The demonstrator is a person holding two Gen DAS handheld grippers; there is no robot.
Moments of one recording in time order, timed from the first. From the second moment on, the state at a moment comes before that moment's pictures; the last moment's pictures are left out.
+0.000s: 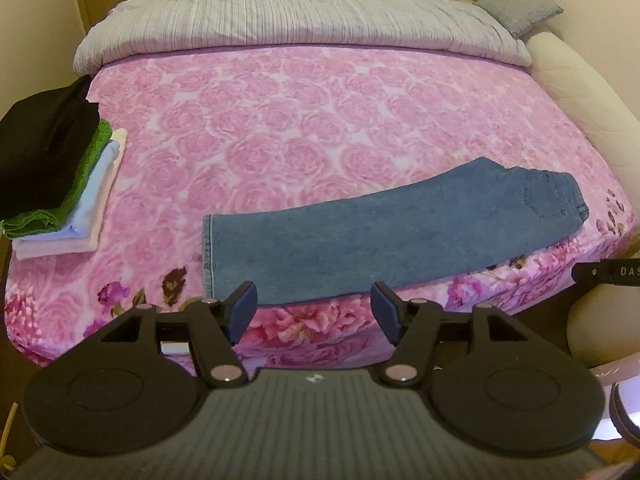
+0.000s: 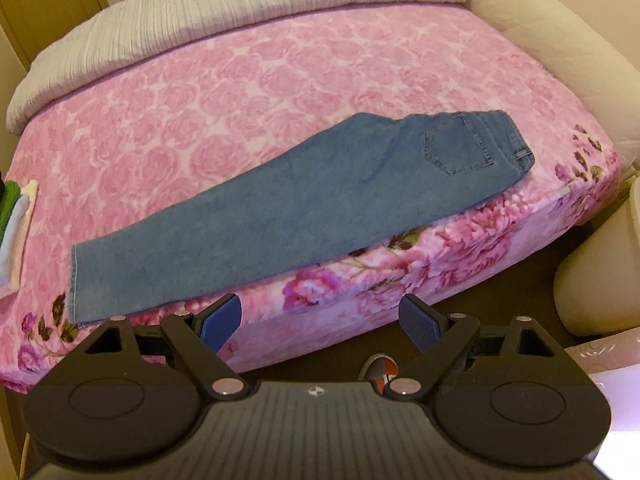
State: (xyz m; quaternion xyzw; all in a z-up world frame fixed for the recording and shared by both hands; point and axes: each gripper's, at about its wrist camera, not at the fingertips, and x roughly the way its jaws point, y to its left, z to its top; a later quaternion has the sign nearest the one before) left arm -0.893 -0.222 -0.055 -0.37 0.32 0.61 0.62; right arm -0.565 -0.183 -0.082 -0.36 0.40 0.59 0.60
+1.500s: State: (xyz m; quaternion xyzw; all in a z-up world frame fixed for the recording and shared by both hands) left arm -0.833 -0.163 -0.267 -0.52 0.13 0.73 0.42; right arm -0.389 -0.011 -0.265 -0.38 0.42 0.60 0.56
